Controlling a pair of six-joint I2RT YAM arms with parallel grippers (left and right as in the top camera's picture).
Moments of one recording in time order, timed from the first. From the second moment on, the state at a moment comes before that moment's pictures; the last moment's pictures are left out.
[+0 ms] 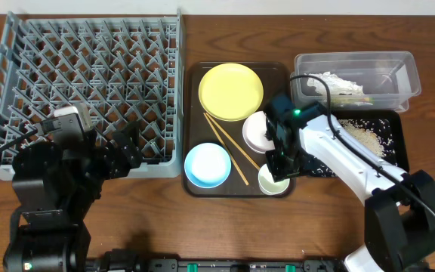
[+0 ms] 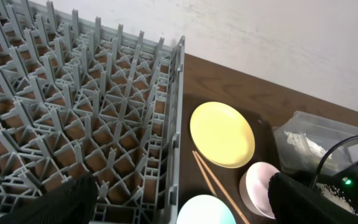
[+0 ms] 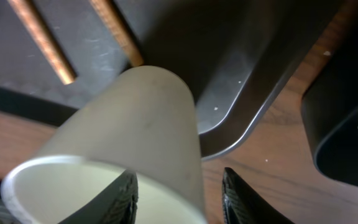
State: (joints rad) left arm 0.06 0.74 1.10 -0.86 0.21 -0.31; right arm 0.49 1.74 1.18 -1.15 -0.14 0.25
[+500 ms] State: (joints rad) left arm 0.06 0.74 1.10 -0.87 0.21 -0.31; right arm 0.49 1.74 1.15 -1.11 -0.13 0.27
